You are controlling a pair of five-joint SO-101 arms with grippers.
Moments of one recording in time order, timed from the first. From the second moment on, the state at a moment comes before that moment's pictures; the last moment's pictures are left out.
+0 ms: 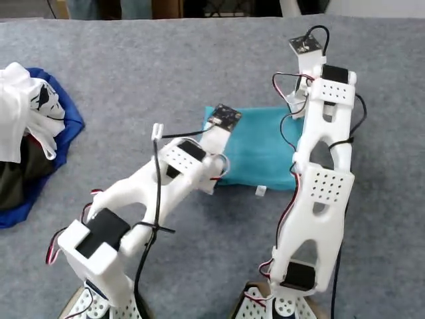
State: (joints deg) left arm 28.9 8.7 24.8 46.8 4.9; right arm 12.9 54.6 -51.6 79.3 26.5
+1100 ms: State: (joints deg) left arm 33.1 12.8 20.4 51.5 8.2; right arm 13.5 71.6 -74.9 88.0 26.5
